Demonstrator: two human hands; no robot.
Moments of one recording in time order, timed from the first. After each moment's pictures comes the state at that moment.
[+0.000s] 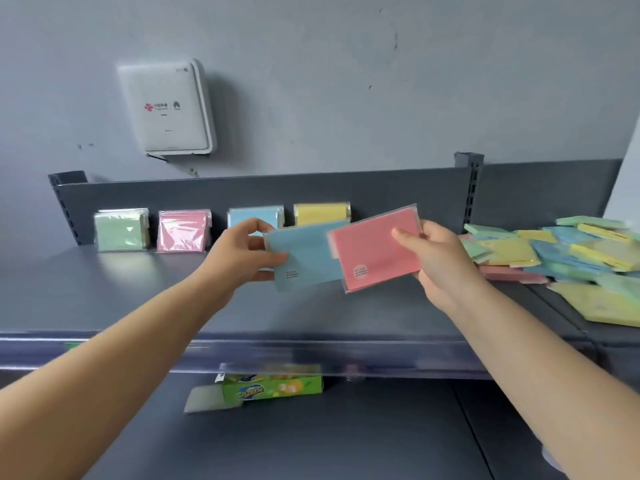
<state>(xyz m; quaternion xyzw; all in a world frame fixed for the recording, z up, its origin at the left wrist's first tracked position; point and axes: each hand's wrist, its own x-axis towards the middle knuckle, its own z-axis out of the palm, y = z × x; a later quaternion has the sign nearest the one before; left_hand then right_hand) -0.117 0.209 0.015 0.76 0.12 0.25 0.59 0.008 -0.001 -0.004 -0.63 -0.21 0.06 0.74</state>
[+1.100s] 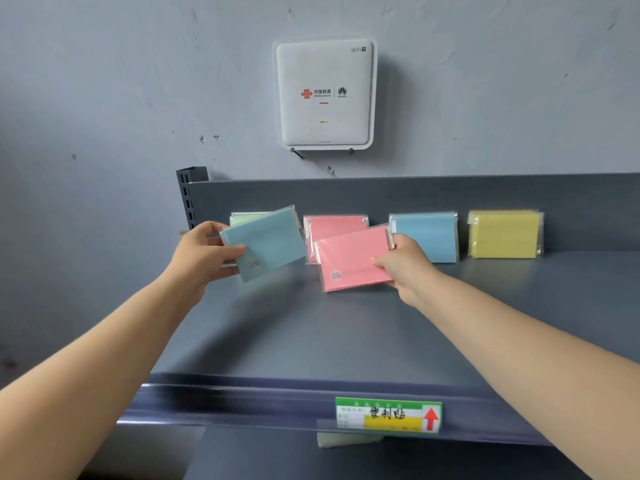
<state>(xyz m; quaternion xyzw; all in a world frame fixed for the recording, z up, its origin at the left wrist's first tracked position) -0.220 0.574 0.008 0.69 0.22 0.33 0.61 -0.063 0.365 -0.016 -0.76 -0.15 0.10 0.63</state>
